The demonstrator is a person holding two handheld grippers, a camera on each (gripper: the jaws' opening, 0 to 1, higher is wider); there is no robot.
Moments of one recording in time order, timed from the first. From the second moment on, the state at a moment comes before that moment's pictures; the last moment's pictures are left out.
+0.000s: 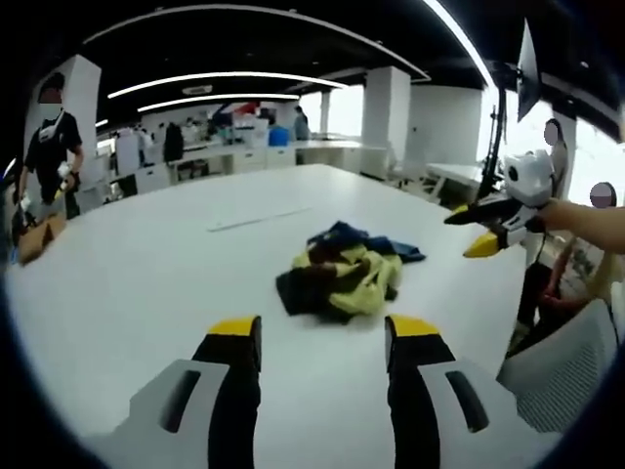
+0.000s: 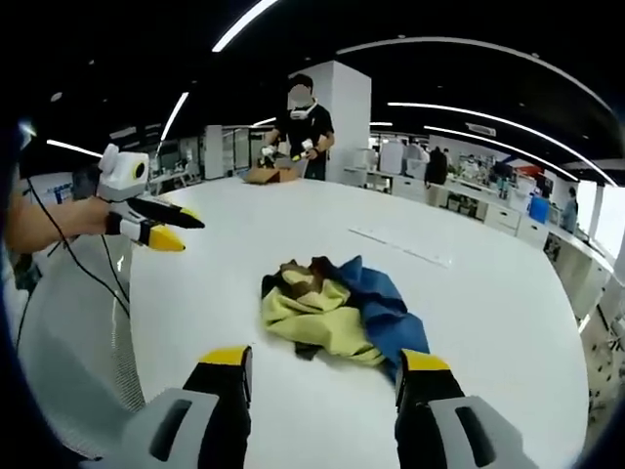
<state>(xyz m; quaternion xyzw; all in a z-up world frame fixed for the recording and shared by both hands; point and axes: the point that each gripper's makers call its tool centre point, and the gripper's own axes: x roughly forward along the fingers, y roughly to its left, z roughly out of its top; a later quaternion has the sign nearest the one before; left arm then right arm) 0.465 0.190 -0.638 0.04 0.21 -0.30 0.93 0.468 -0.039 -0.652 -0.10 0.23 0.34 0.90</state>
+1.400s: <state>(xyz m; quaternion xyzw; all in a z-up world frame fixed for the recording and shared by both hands) 0.538 0.122 -0.698 0.08 0.25 -0.38 0.89 0.573 0.020 -0.683 -0.16 0.22 0.39 0.88</state>
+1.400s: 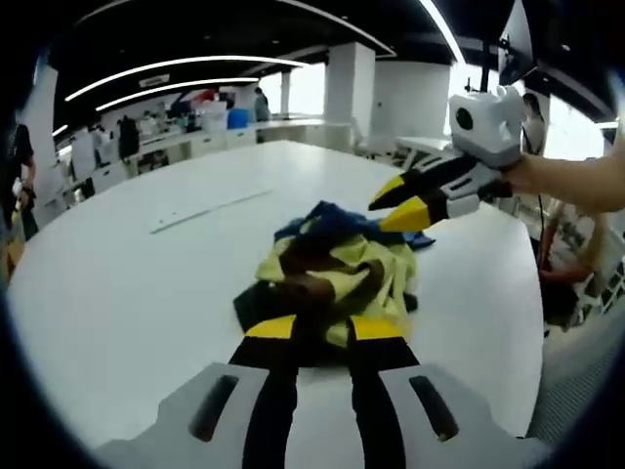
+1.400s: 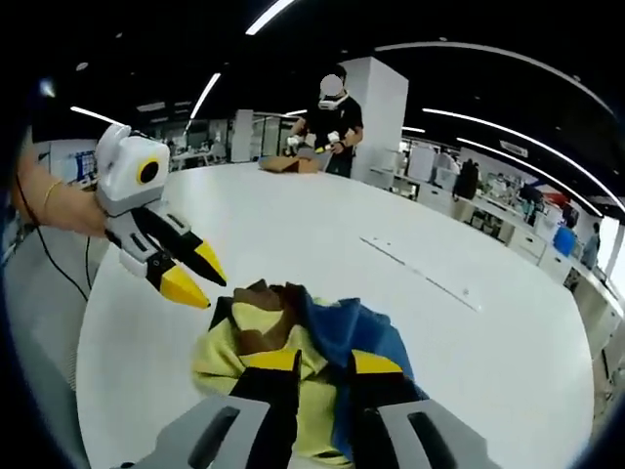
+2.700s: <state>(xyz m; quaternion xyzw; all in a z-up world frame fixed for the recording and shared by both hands) 0.549 0.143 -0.676 0.05 0.25 -0.33 0.91 0.580 0.000 -0.659 -0.18 0.21 0.35 0.90</state>
